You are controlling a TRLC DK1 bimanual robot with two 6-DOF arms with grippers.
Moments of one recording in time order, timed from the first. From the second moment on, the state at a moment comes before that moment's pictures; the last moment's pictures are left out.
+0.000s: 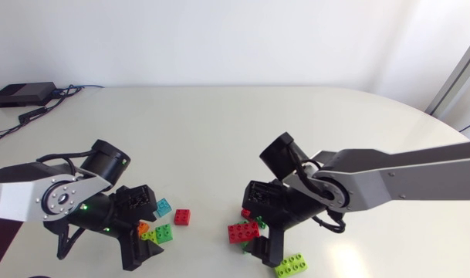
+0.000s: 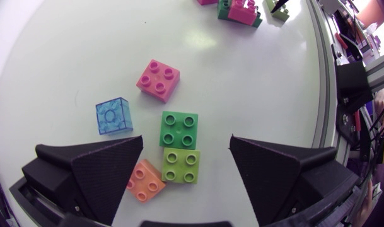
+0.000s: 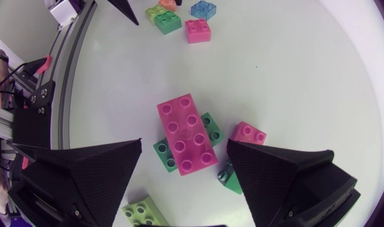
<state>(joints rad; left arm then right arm) -0.34 1.35 0.56 -0.49 0.28 0.76 0.70 1.58 0.80 -0.33 -0.34 -0.57</state>
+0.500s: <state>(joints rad) -0.34 1.30 0.56 -0.52 0.28 0.73 0.72 1.62 0.84 -0.37 -0.32 -0.60</state>
